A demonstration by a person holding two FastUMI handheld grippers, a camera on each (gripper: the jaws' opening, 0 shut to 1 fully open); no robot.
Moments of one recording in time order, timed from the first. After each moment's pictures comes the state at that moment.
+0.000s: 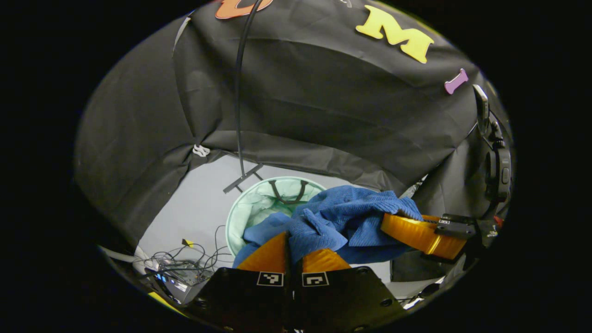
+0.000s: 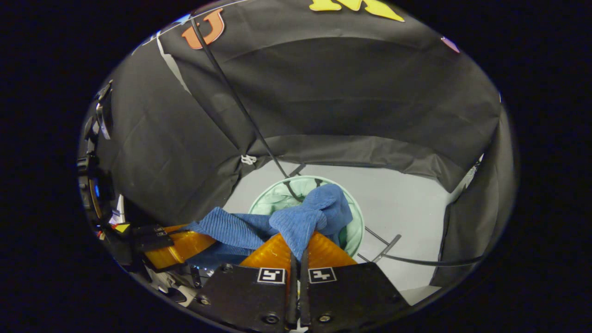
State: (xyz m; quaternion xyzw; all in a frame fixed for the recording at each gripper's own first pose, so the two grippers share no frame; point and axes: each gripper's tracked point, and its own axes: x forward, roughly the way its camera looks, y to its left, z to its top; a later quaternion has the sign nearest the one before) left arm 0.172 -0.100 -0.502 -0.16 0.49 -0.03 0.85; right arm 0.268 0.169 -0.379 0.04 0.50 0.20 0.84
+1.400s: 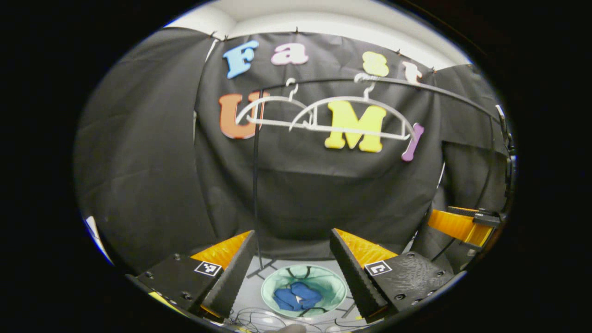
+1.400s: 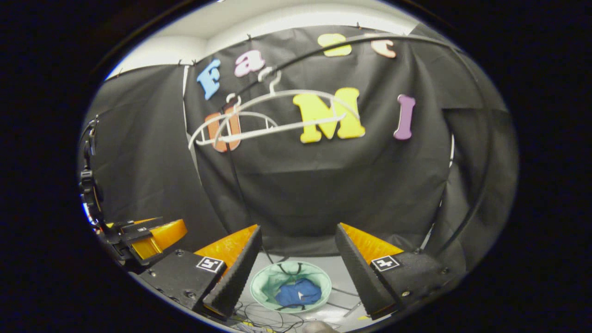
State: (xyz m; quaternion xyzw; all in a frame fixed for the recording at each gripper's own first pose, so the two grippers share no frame) left arm 0.100 -0.041 -0.168 -0.07 0.14 -0.01 0.99; right arm 0.164 0.068 -0.034 0.08 0.14 0.13 0.98
